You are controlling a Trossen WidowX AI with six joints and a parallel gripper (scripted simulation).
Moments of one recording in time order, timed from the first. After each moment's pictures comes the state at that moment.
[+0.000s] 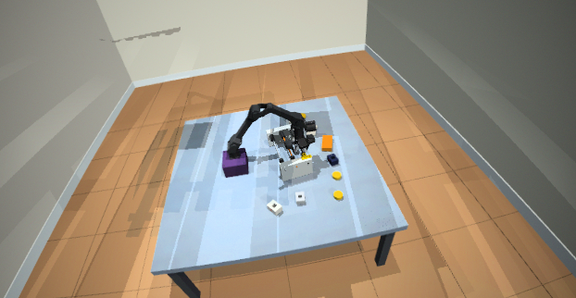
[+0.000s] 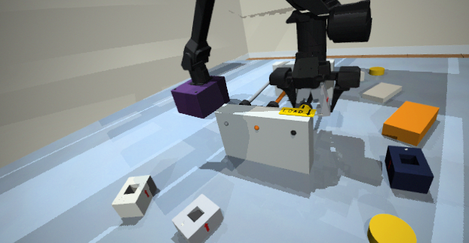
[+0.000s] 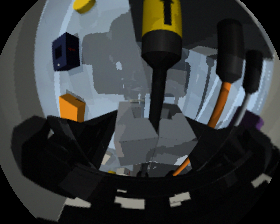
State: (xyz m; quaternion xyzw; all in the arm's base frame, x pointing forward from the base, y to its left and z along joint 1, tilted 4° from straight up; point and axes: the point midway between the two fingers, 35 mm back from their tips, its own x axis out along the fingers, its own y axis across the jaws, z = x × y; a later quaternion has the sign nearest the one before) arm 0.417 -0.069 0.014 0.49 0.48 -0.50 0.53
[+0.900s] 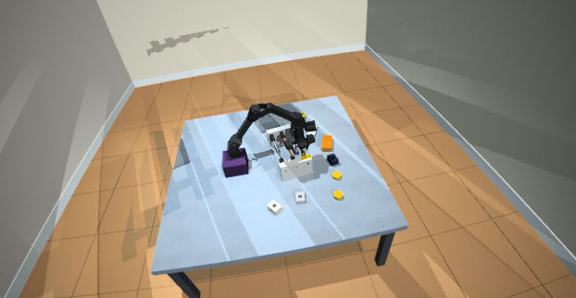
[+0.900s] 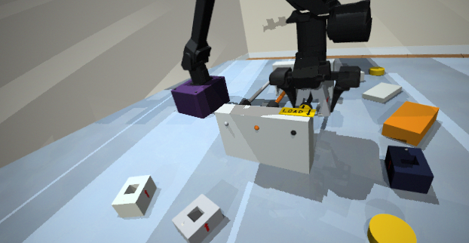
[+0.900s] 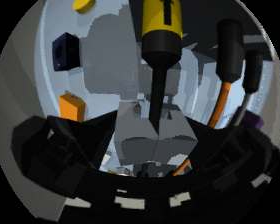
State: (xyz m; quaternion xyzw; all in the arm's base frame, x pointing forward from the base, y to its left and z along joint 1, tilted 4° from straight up) arm 0.417 -0.069 0.015 0.49 0.48 -0.50 0.53
